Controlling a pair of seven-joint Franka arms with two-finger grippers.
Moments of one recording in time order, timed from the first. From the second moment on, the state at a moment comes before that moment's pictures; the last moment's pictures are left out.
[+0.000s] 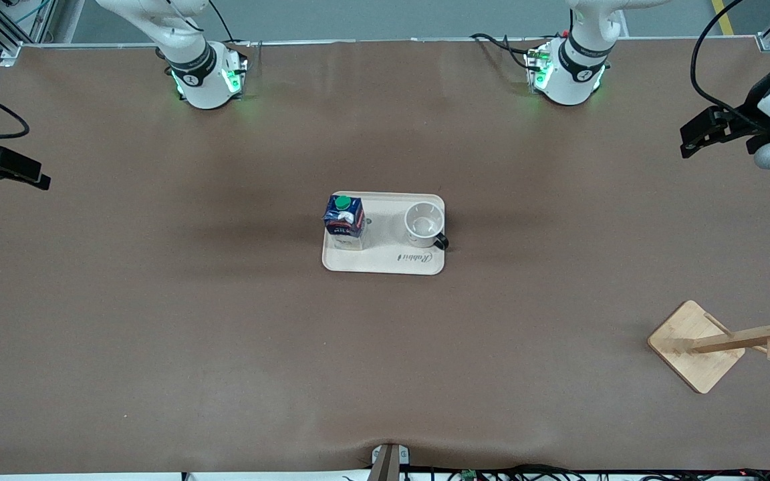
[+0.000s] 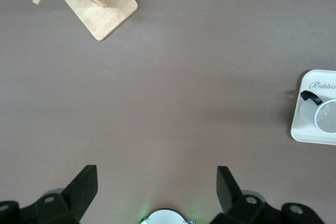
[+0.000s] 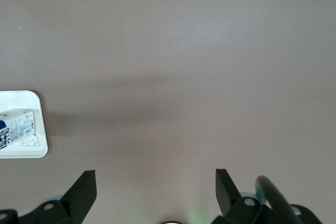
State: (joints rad) left arm 0.06 -0.01 -0.17 -1.49 0.06 1.41 -0.12; right arm -0.10 0.10 0.03 -1.42 0.02 1.42 -0.01
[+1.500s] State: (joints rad) left arm 0.04 0.00 -0.19 -1.47 0.06 1.42 -0.12; right arm -0.11 0.11 0.03 -1.42 0.02 1.42 -0.01
